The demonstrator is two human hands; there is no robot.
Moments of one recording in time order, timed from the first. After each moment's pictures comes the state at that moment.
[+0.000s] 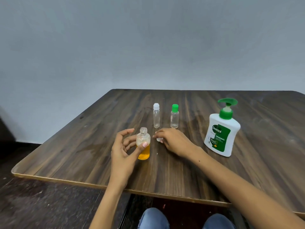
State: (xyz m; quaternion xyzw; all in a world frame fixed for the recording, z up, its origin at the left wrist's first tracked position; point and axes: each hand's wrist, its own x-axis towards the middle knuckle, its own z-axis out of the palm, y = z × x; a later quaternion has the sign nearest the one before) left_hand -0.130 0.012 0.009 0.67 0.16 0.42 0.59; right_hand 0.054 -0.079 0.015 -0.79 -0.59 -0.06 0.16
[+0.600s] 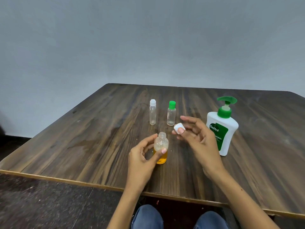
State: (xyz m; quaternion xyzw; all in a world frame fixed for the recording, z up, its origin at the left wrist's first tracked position) left_hand -0.102 -0.029 -0.010 0.70 0.13 0.36 0.60; right_hand 0.004 -0.160 0.036 -0.58 -0.35 0.06 0.73
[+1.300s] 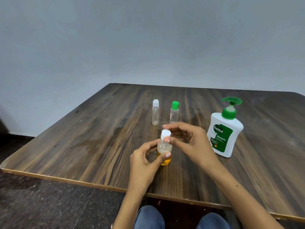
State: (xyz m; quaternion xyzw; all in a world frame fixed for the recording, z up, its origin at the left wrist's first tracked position) left_hand -0.108 -0.029 -0.011 0.74 0.14 0.37 0.55; right_hand 0.005 -0.144 0.046 -0.66 -0.48 0.04 0.57
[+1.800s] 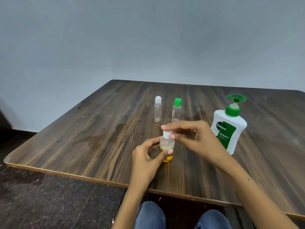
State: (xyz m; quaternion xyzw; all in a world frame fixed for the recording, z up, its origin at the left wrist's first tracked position) left_hand -0.109 -0.028 -0.010 0.74 0.14 0.36 0.54; right_hand 0.009 -0.151 0.062 -0.65 -0.55 0.06 0.52
